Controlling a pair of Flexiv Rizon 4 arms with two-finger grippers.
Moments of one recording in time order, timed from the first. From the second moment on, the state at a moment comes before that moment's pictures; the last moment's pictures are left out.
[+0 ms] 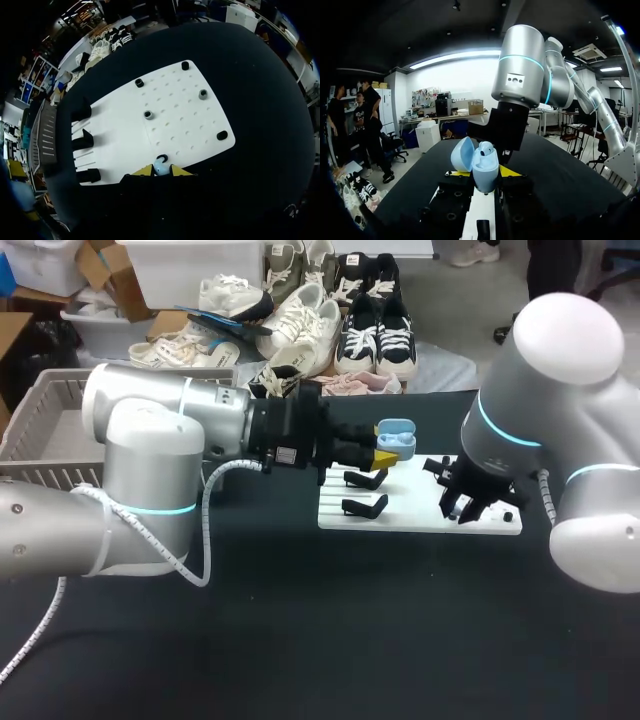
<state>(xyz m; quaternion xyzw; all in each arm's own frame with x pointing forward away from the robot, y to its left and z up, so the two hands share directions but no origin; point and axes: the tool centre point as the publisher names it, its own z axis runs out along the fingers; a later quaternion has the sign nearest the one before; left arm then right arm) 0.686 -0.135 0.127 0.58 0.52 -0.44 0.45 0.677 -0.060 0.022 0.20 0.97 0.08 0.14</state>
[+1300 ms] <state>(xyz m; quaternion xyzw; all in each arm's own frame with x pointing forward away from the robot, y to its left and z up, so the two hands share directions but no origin) 0.686 -0.135 0.127 0.58 0.52 -0.44 0.45 0.600 -0.065 0.063 -0.03 0.99 0.06 0.14</state>
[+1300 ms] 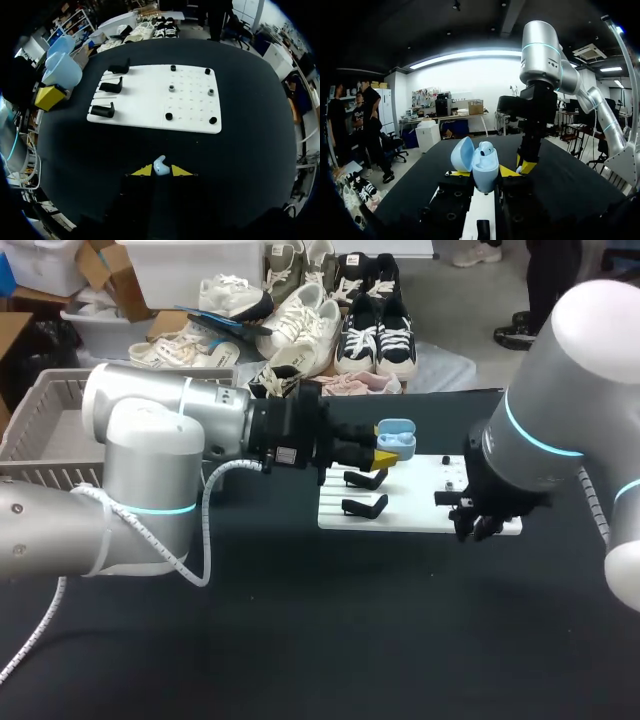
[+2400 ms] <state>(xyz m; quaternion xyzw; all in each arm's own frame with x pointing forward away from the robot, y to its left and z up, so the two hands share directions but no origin) 0.686 -0.135 0.127 0.58 0.52 -0.44 0.45 0.568 -0.029 0.160 -0.25 0.96 0.01 0.14</state>
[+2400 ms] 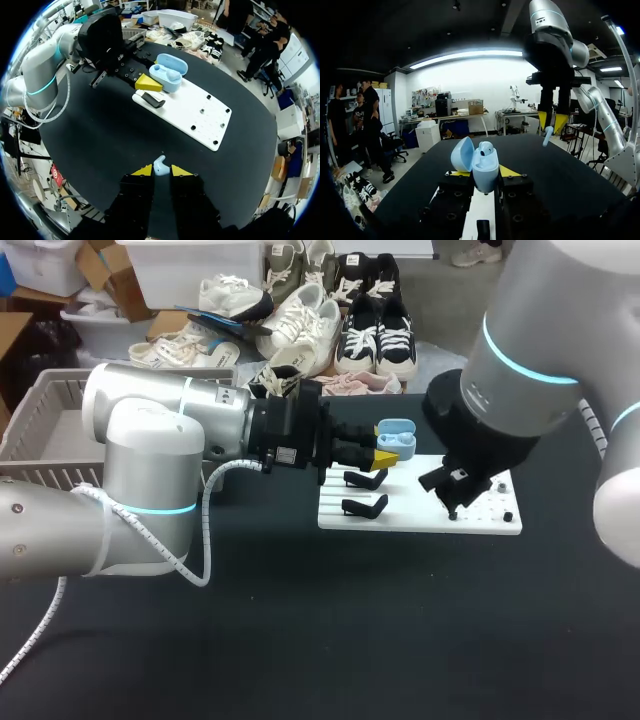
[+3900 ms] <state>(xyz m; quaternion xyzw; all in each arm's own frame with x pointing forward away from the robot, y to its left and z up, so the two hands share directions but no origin) 0.686 -0.135 0.127 0.58 0.52 -0.44 0.45 0.661 0.022 0.195 -0.32 0.94 0.06 0.12</state>
